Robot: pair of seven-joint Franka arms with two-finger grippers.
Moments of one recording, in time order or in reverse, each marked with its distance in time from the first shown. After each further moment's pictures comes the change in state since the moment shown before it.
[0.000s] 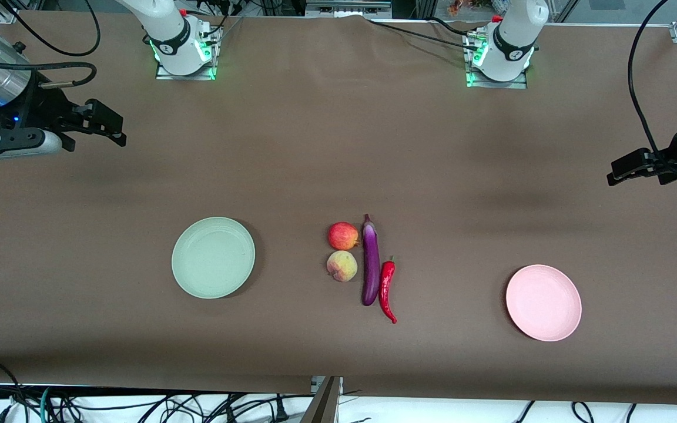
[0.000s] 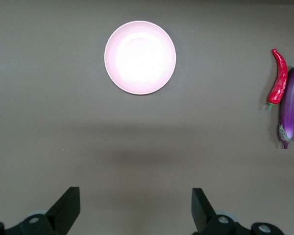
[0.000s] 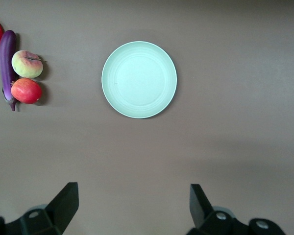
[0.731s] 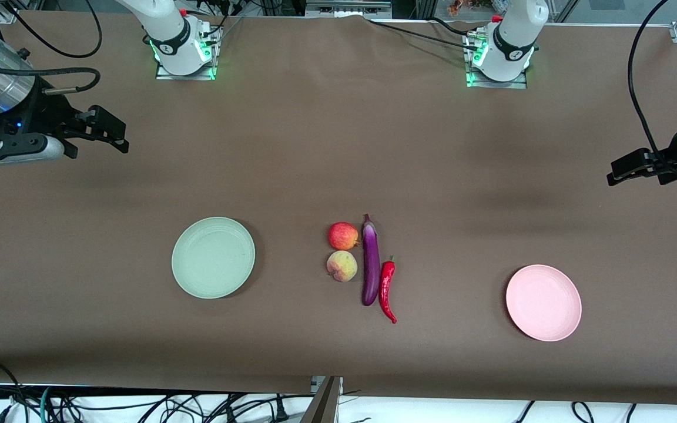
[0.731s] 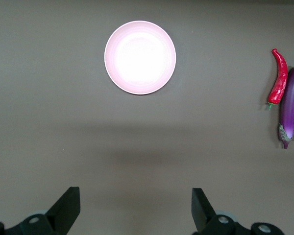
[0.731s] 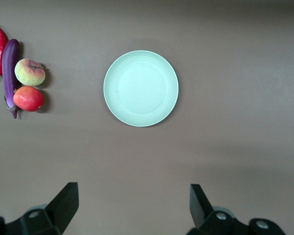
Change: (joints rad) left arm 0.000 0.000 0.000 0.000 0.000 0.000 0.000; right arm 0.003 0.015 0.002 0.000 0.000 0.047 -0.001
